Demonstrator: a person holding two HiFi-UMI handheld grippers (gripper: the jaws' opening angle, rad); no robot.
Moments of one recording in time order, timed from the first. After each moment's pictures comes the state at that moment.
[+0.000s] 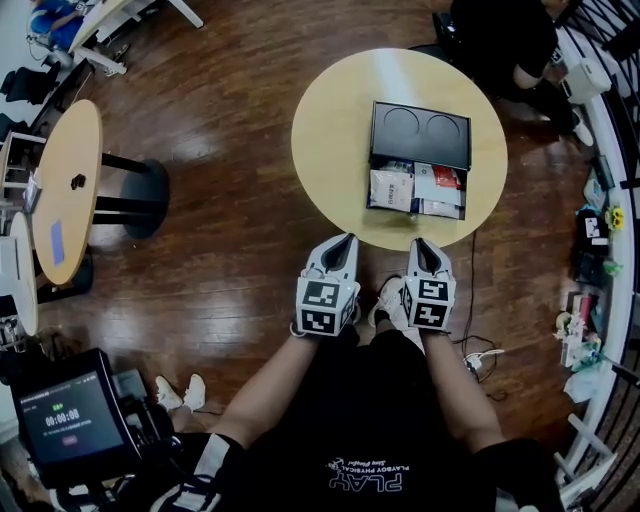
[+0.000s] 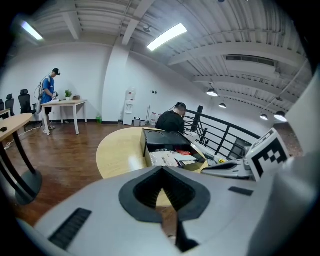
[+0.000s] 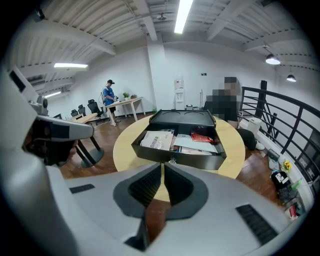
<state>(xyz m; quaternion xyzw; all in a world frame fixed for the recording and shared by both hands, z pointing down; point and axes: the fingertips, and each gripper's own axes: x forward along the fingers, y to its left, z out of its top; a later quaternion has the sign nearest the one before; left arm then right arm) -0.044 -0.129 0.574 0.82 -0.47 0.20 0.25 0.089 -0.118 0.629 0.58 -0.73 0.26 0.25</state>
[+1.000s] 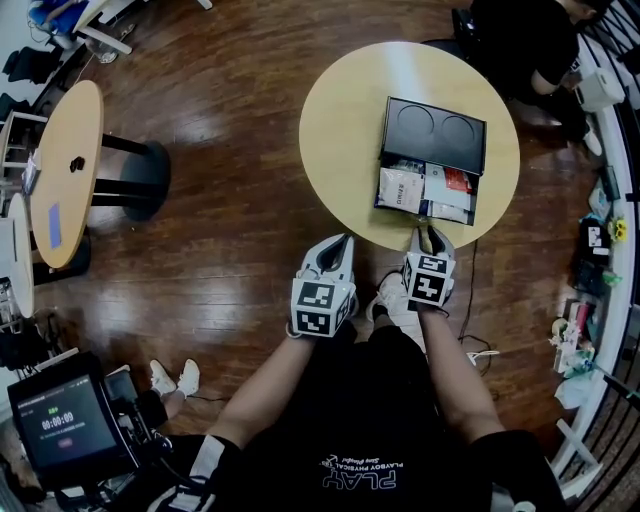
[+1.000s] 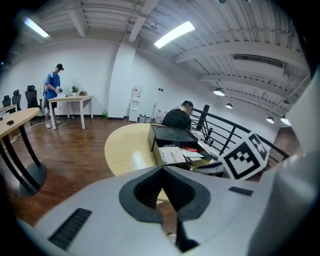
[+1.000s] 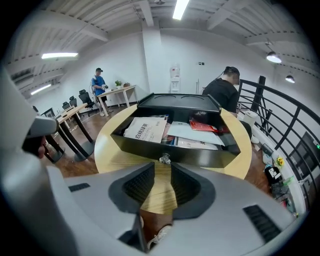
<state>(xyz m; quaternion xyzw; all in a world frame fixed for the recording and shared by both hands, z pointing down) -0.068 -0.131 0.589 0.80 -0.49 0.21 0.27 0.095 -0.154 0.681 0.59 -0.69 0.29 0.30</state>
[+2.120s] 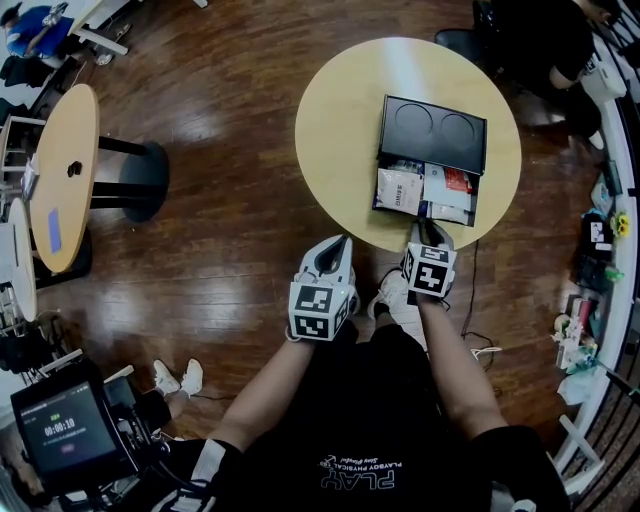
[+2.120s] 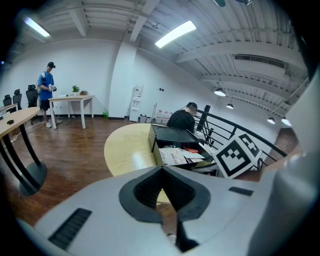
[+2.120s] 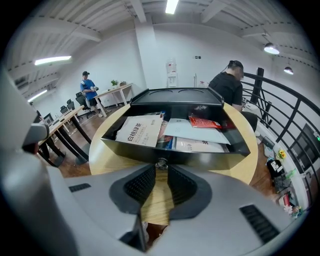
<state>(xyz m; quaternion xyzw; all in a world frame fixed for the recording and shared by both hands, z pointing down) -0.066 -0.140 0.597 0.80 -0.49 0.20 0.27 0.097 -0.173 0.701 0.58 -0.68 0.33 0.30</state>
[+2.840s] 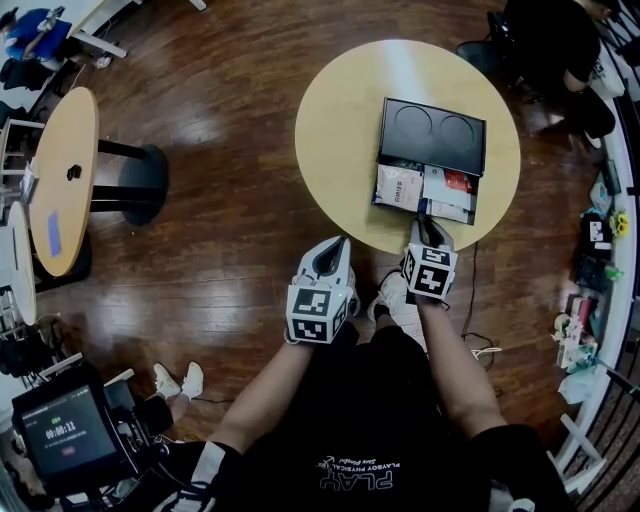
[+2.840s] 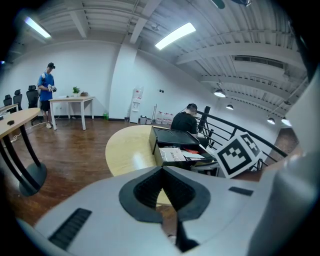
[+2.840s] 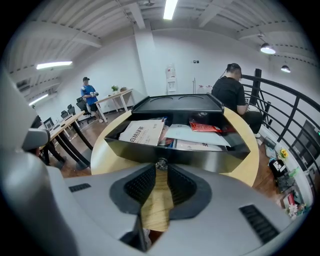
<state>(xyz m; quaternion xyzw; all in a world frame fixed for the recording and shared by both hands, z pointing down) -0.068 -0.142 0.592 0.80 -0.50 0.20 0.27 0.097 -0.180 0.691 0.59 -0.69 0.32 0.27</state>
